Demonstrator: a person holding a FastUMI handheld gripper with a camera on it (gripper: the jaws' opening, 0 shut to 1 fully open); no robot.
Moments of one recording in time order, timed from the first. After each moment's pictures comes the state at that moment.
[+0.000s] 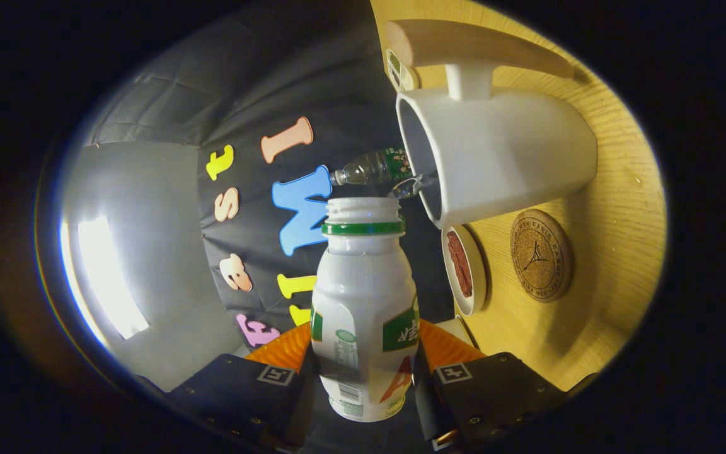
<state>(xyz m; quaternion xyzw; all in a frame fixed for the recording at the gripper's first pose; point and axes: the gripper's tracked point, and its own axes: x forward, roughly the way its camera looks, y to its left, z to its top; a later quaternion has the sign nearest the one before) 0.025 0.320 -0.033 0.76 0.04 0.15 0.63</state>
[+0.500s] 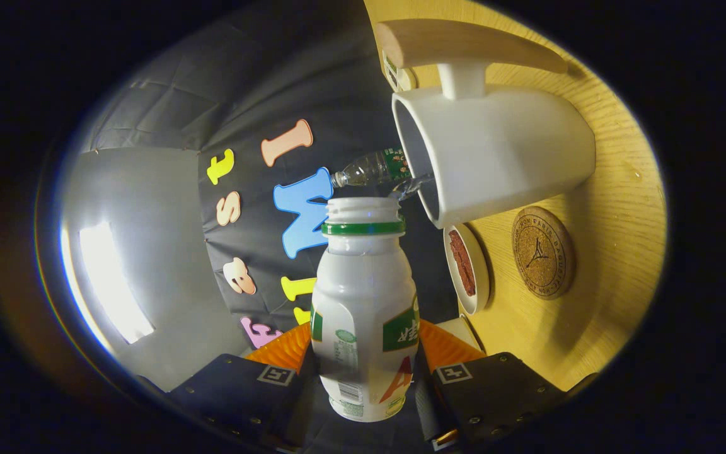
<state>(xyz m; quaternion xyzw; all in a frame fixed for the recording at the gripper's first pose) 0.026 0.323 -0.031 0.77 0.04 0.15 0.62</state>
